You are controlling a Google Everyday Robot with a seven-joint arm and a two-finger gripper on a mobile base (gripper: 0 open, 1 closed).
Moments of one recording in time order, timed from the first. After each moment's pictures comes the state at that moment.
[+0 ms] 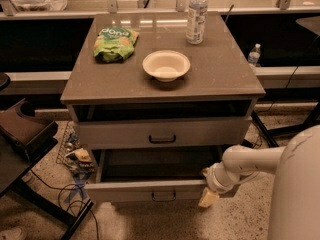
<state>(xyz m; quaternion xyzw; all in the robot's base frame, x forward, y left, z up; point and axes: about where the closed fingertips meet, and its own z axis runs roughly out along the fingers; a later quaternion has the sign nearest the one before) 0.503 -0.170 0.429 -0.64 0.74 0.08 0.17</state>
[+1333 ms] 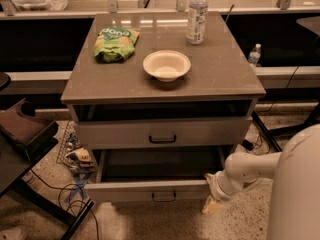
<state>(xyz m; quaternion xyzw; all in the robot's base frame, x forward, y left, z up) 0.463 -0.185 0.417 -0.64 0.75 0.09 0.13</state>
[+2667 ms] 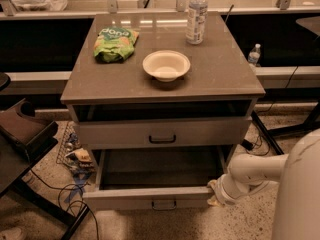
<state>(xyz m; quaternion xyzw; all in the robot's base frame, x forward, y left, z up) 0.442 -0.197 0.426 -0.63 0.76 0.10 0.11</state>
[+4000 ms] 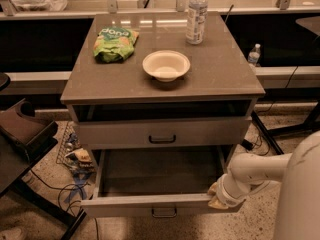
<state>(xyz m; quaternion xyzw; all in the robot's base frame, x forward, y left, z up) 0.442 -0.197 0.432 -0.63 0.76 0.10 0.11</state>
